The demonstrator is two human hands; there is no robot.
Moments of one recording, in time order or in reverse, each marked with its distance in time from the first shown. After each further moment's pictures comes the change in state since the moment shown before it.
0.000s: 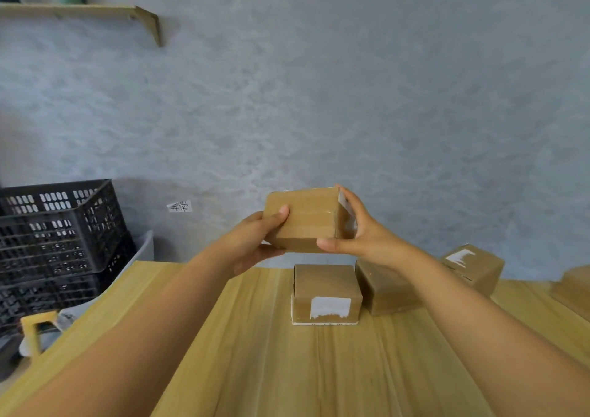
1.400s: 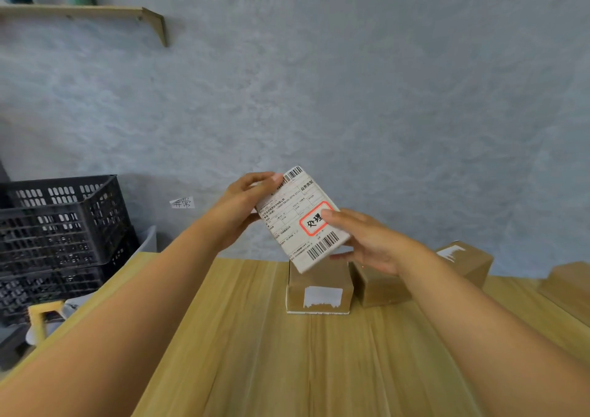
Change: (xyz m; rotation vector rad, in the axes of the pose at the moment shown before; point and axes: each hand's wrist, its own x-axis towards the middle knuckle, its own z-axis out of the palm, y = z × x) left_hand -0.031 0.042 0.013 0.140 0.093 0.257; right_hand -0.016 -0.004 -0.003 0.284 -0.133 0.168
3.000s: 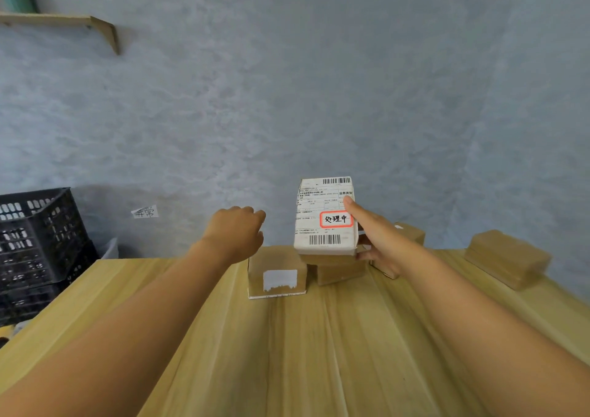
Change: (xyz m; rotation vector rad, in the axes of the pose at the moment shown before) left_hand -0.016 -0.036 0.069 1.741 -0.002 0.364; right_hand -0.096 0.023 -0.049 -0.026 0.407 0.077
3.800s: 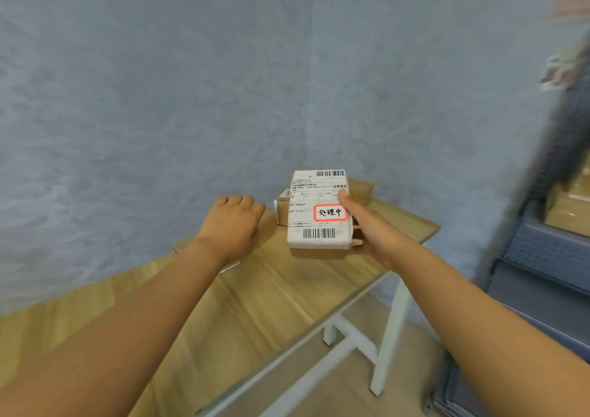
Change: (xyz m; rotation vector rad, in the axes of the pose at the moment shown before) left_hand -0.040 0.048 -0.023 -0.157 0.297 0.581; right_hand -0.185 0.011 0.046 0.046 0.556 0.105
